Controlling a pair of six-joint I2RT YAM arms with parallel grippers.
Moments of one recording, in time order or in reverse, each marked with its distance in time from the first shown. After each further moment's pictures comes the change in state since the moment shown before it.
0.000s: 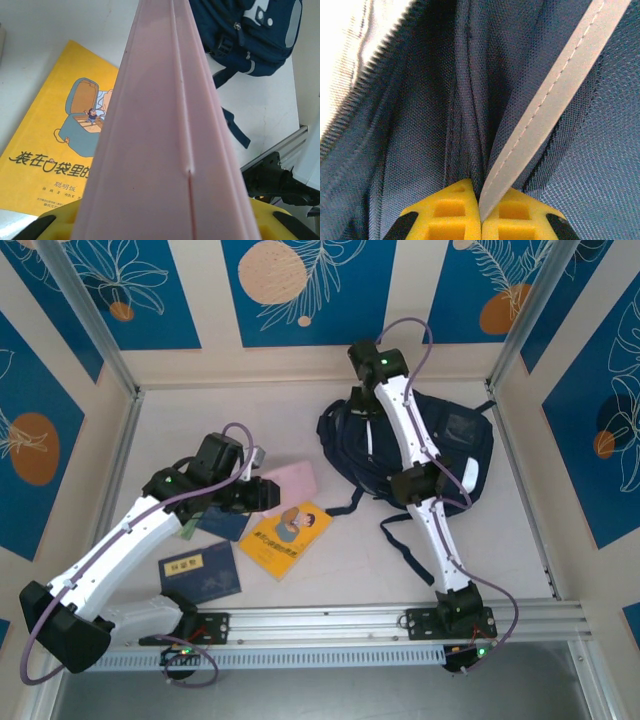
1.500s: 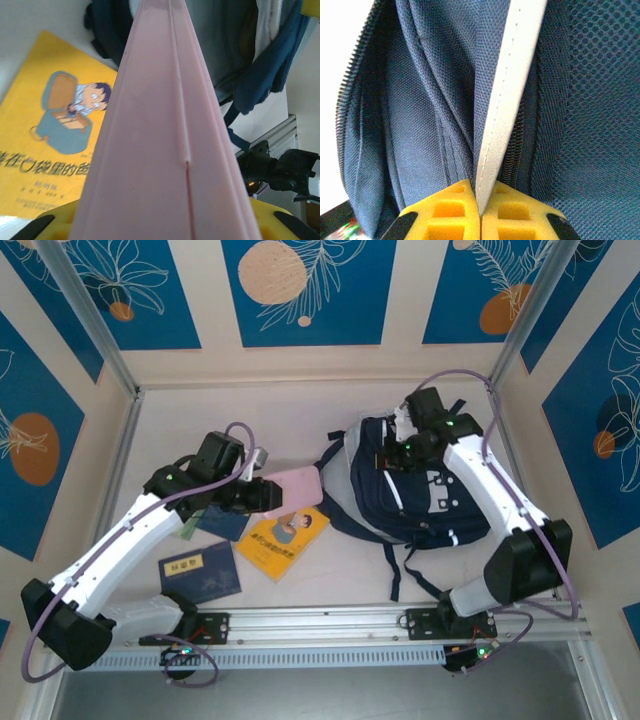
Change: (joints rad) left arm 0.001 0.023 0.018 -0.014 0.074 0.000; right arm -0.110 -1.210 -1.768 0.695 -0.598 -0.181
